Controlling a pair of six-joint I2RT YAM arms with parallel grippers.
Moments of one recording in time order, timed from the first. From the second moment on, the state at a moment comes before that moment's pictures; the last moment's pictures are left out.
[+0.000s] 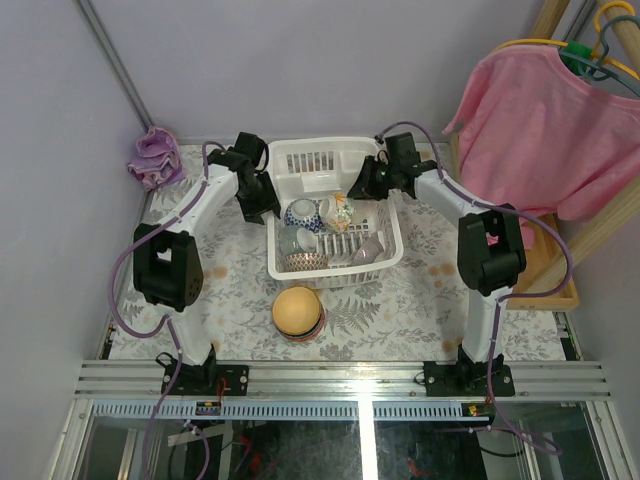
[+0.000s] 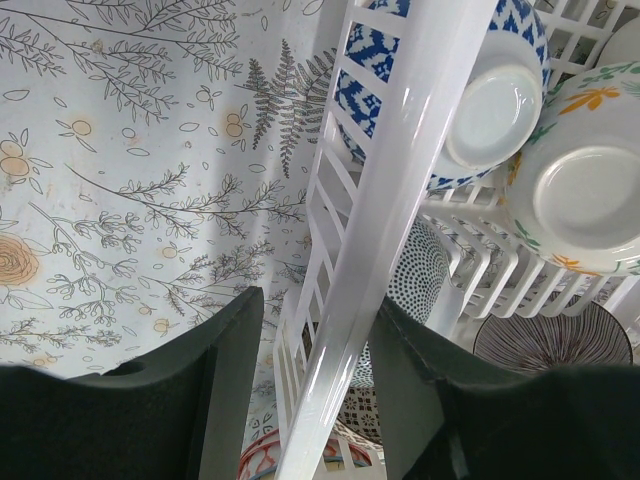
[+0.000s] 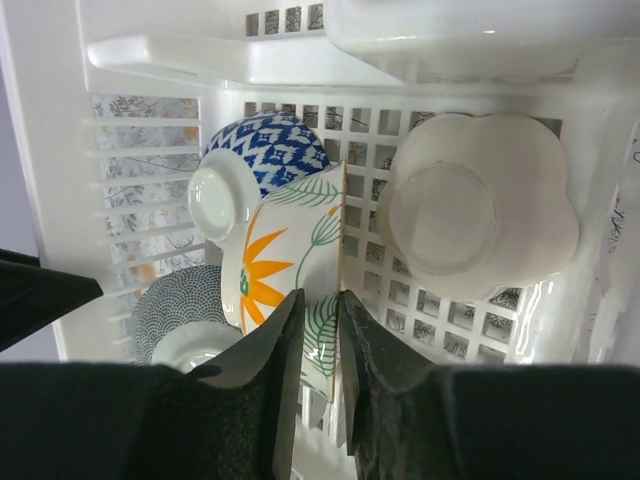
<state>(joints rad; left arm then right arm) -0.23 1.85 1.62 -0.98 0.09 -0.62 0.34 2.01 1.57 -0.35 -0.44 0.56</state>
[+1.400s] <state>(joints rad) -0.23 1.85 1.63 -0.98 0.09 -0.63 0.34 2.04 1.82 -0.67 -0.27 0.43</state>
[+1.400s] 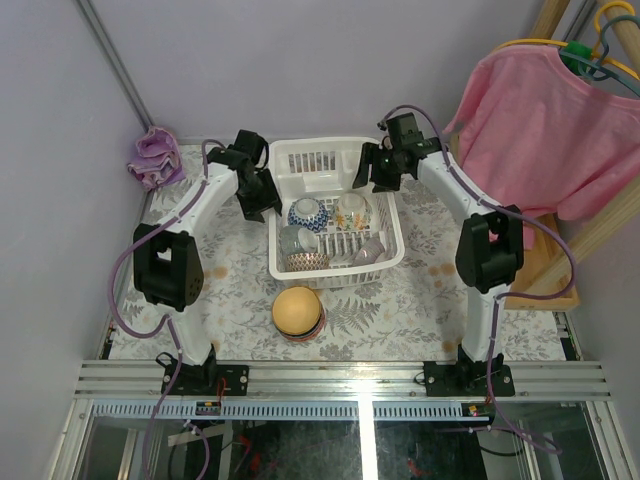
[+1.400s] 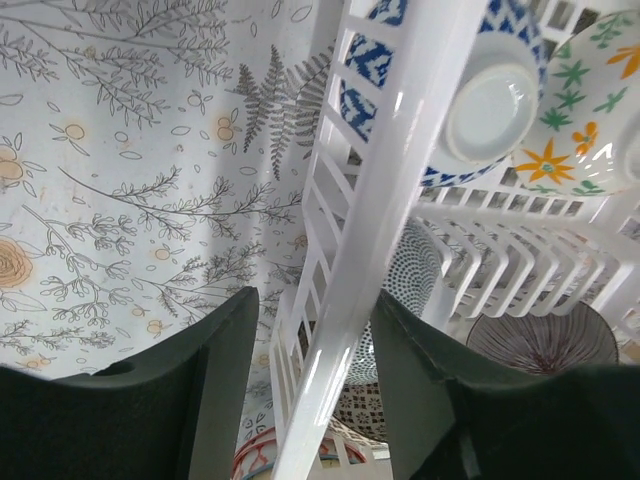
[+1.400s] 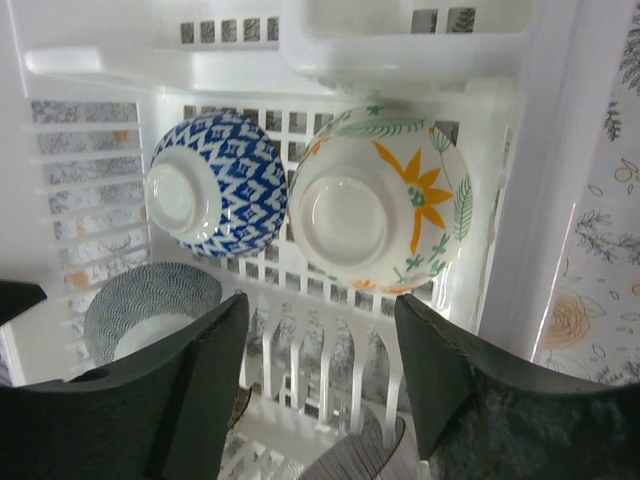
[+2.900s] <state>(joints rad) -0.74 1.35 1.59 -1.37 0.02 -1.02 0.30 1.41 1.62 -1.06 -0.51 0.46</state>
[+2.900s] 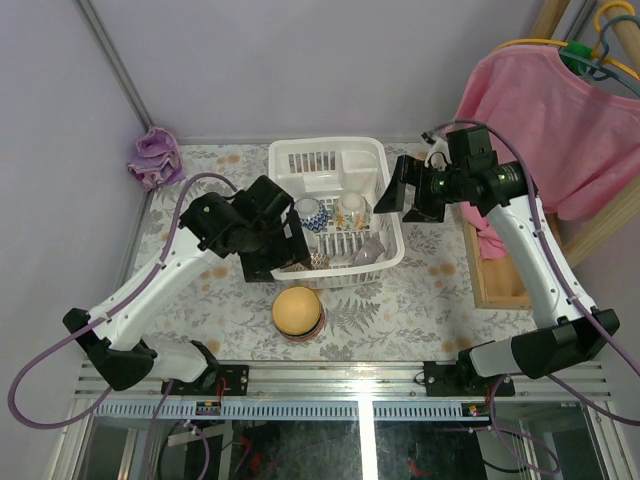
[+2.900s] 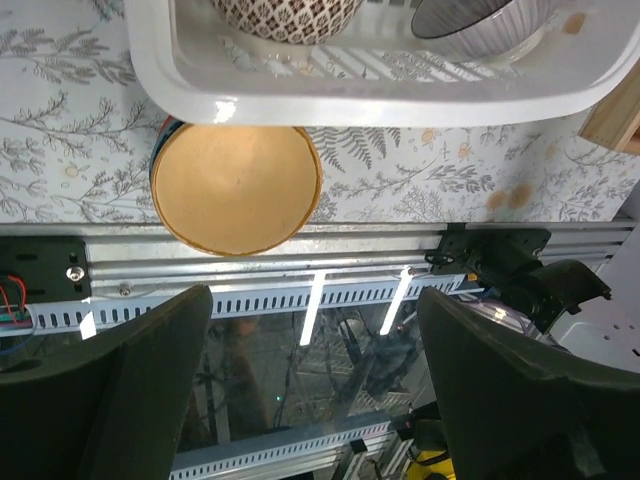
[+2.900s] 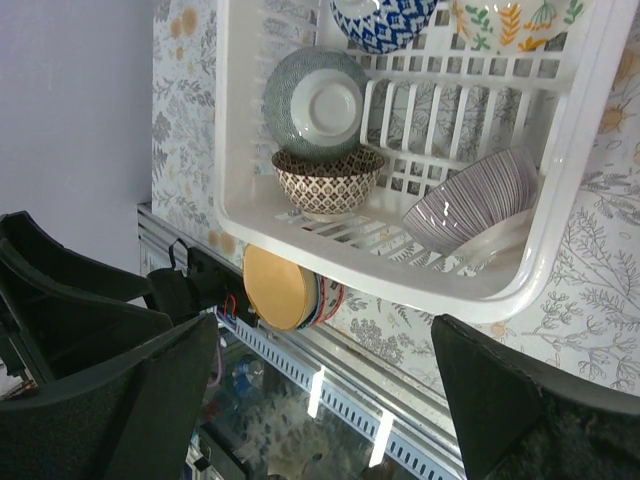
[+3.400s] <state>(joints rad) -0.83 1.21 1.32 -1.38 0.02 -1.13 0.49 1.41 1.53 -1.11 -0.50 0.42</state>
